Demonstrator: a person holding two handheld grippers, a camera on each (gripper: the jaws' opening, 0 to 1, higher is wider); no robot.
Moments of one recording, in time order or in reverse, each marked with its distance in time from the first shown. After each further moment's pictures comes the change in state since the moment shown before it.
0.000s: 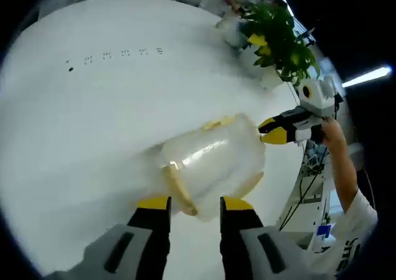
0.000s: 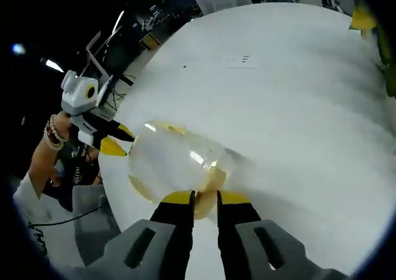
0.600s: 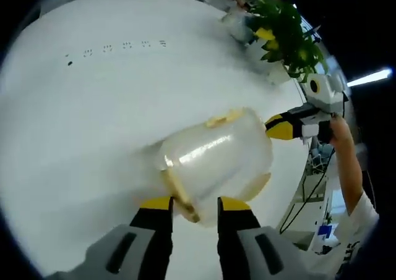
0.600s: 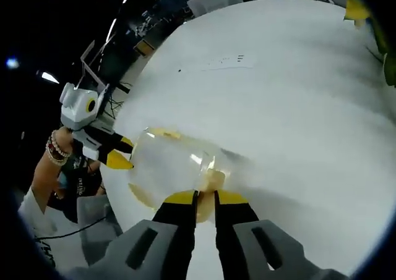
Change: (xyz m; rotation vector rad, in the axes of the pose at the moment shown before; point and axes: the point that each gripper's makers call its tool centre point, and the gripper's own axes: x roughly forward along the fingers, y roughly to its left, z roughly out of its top) left arm 0.008 -0.007 -0.019 -0.004 0.053 0.032; right arm 0.007 0.008 -0.006 0.051 -0.008 0.016
